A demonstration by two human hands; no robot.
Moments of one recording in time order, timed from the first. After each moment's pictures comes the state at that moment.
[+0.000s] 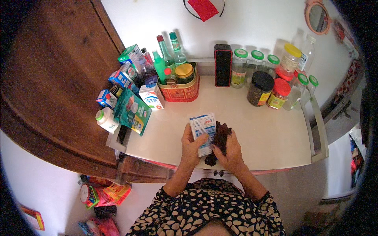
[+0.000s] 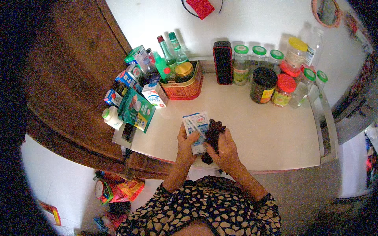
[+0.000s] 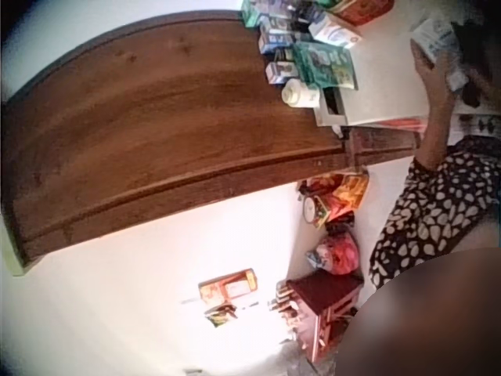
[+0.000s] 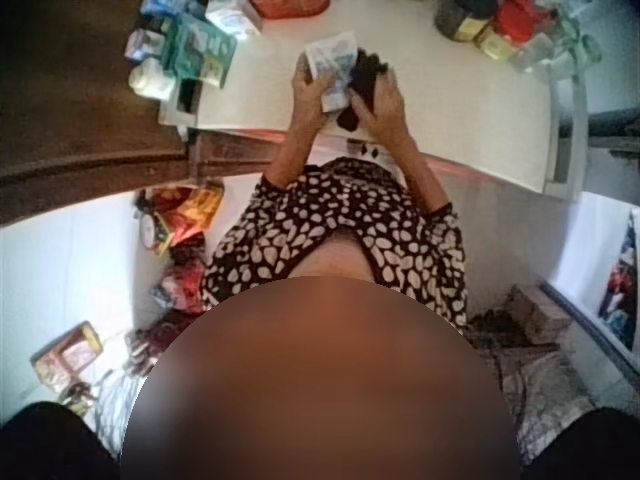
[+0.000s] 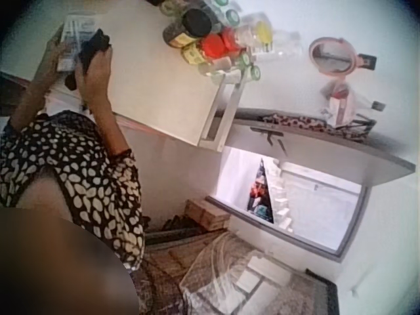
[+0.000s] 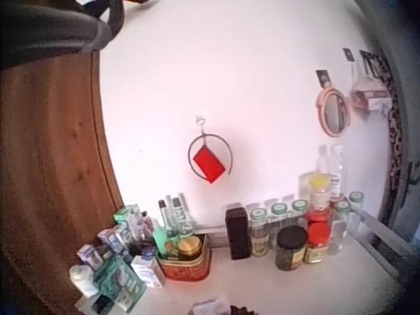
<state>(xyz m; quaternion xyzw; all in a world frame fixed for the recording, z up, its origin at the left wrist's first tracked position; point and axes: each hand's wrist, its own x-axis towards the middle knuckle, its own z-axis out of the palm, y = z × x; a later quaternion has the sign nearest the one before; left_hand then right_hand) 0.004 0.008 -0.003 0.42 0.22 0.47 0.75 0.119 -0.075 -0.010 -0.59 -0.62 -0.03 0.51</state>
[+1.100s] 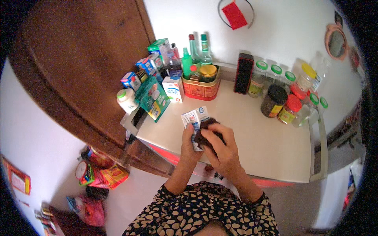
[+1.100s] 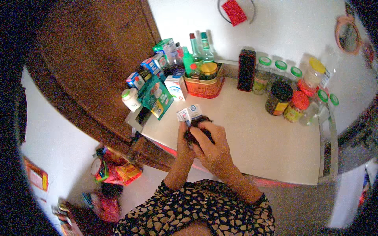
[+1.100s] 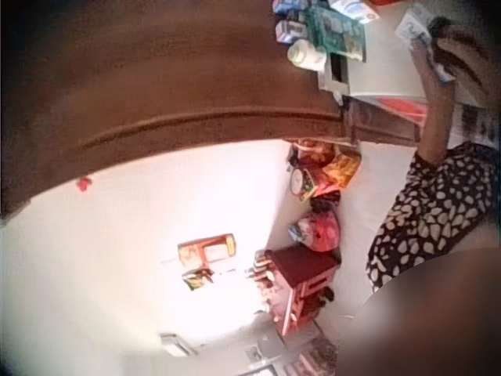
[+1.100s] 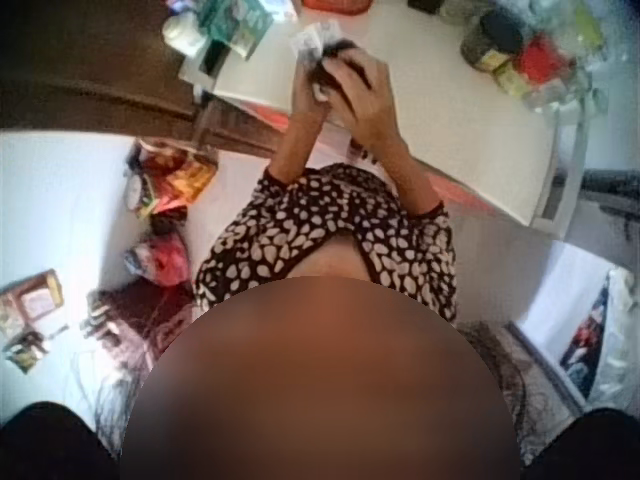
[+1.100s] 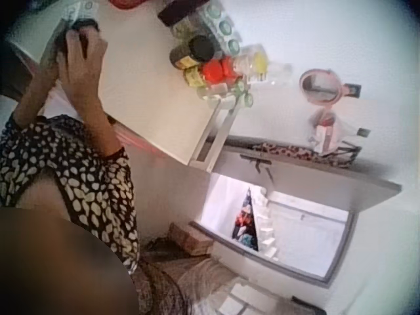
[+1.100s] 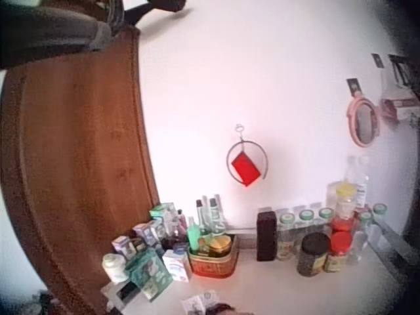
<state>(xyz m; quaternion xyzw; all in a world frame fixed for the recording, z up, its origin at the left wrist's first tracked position) -0.021 -0.001 0.002 0.25 0.12 0.54 0.80 0.079 -0.075 0.063 -0.46 -0.72 -0.02 0.53</state>
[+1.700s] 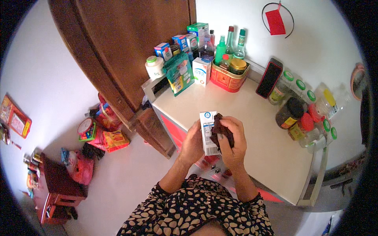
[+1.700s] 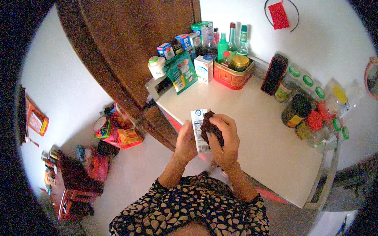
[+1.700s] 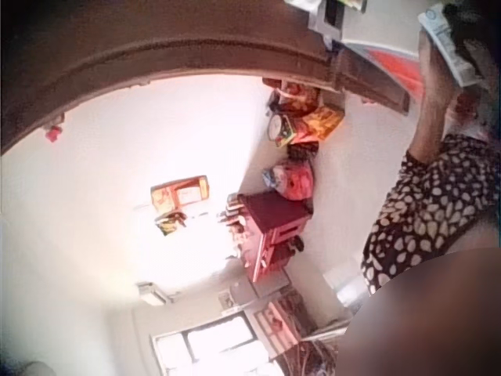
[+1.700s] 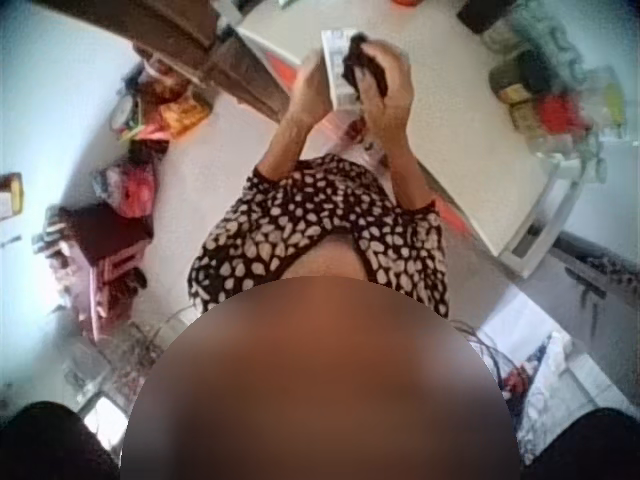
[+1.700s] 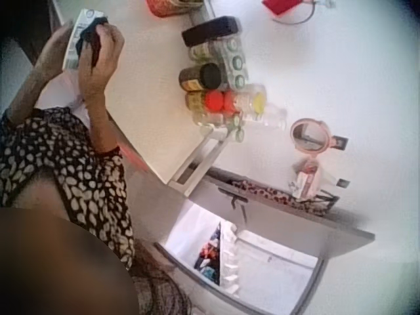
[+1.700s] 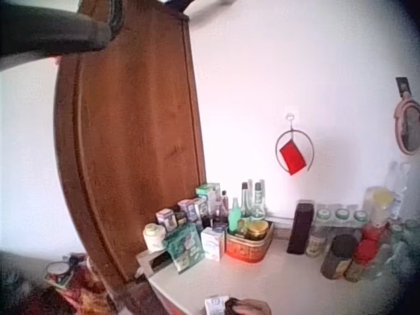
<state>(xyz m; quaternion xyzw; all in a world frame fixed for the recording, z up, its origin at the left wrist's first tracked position) -0.039 -0.065 0.007 0.28 0.15 0.57 0.76 0.086 -0.084 0.045 -0.36 -0.67 0.18 0.62</state>
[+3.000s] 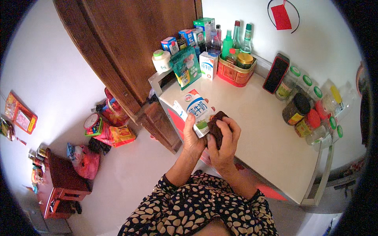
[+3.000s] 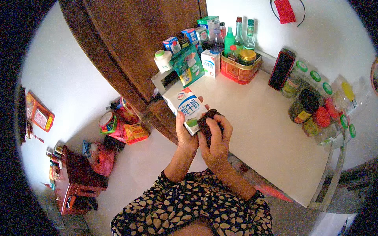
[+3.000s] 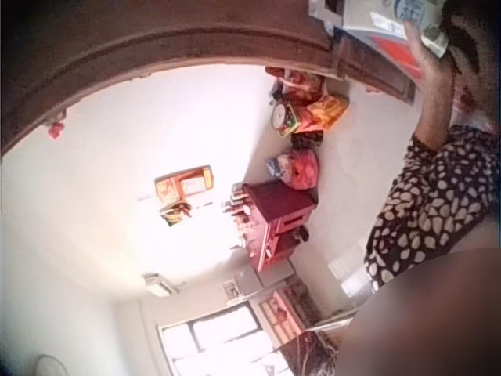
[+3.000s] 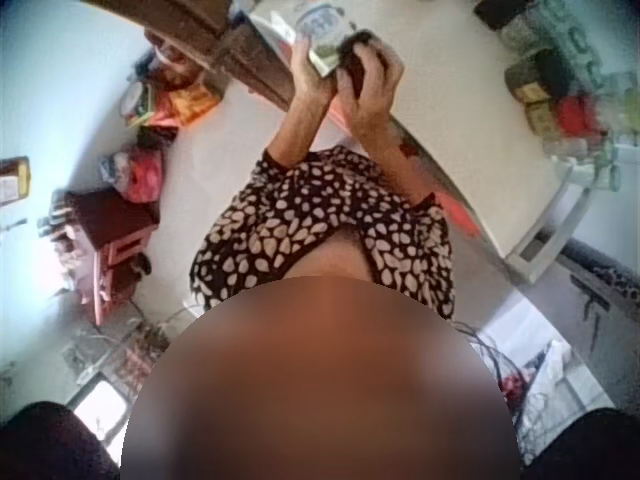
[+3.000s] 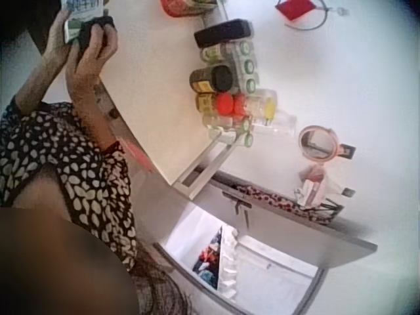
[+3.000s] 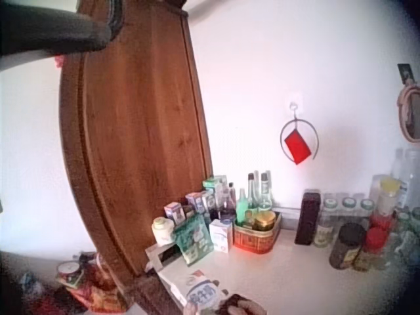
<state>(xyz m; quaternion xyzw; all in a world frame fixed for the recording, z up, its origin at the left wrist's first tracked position) -0.040 -0.060 0.018 0.26 0.17 0.72 0.62 0.047 -0.101 0.018 -0.41 -0.67 0.06 0.61</state>
